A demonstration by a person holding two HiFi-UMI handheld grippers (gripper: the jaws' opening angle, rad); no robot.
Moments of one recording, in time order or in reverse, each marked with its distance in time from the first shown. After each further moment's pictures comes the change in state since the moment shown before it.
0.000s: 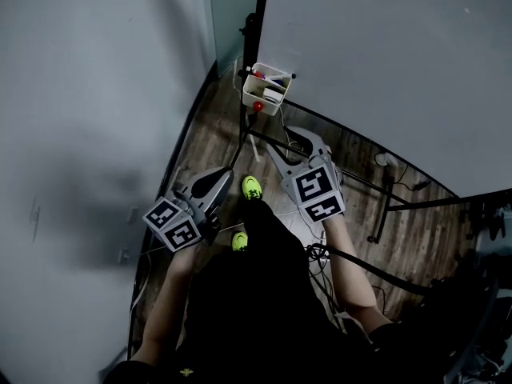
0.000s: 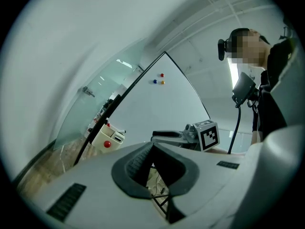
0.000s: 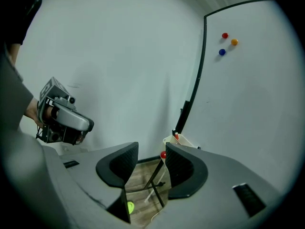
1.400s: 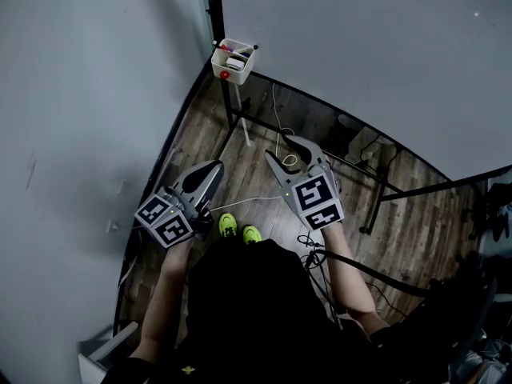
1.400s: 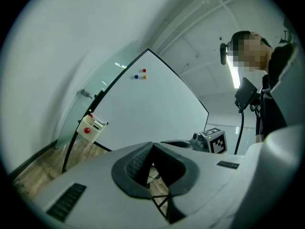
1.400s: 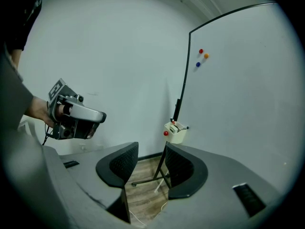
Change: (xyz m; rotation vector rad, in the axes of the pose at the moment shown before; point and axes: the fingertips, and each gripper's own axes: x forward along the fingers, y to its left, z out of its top) left arm 0.014 -0.141 -0.063 0.044 -0.030 0.076; right arm -0.167 0.009 -0.072 0.064 -0.043 0.067
